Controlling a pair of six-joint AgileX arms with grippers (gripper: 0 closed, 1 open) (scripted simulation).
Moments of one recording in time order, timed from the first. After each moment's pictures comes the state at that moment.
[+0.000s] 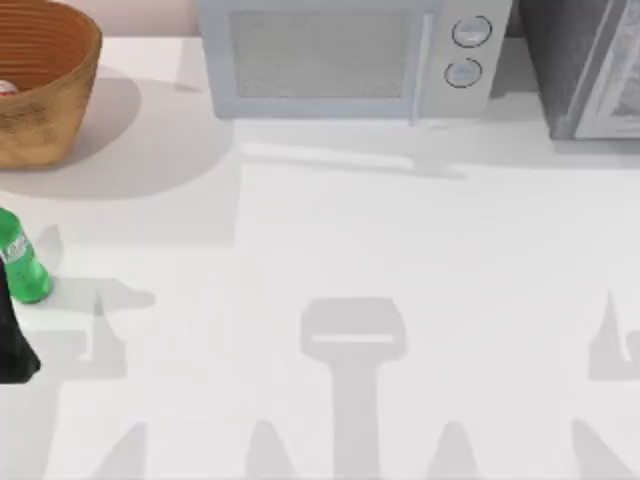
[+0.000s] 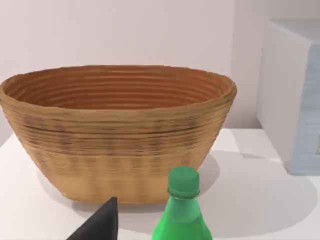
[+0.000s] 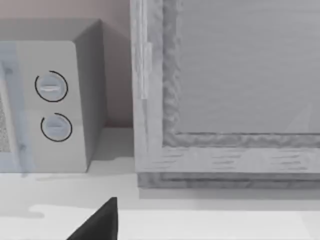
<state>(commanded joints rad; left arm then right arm) 0.00 0.00 0.00 0.00 0.00 0.00 0.00 0.00 0.00 0.00 0.00 0.00</state>
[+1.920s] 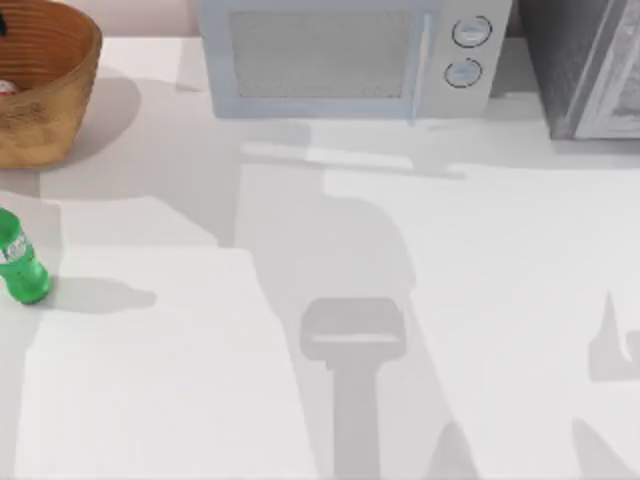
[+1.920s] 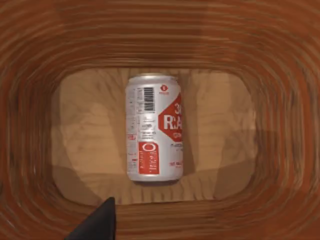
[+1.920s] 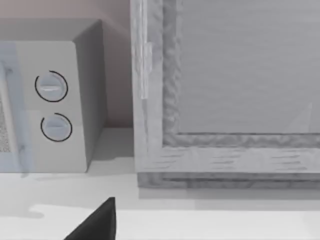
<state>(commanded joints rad) 0.20 2.27 2.26 -1.15 0.26 0.17 0.00 0.00 0.00 0.00 0.00 0.00</state>
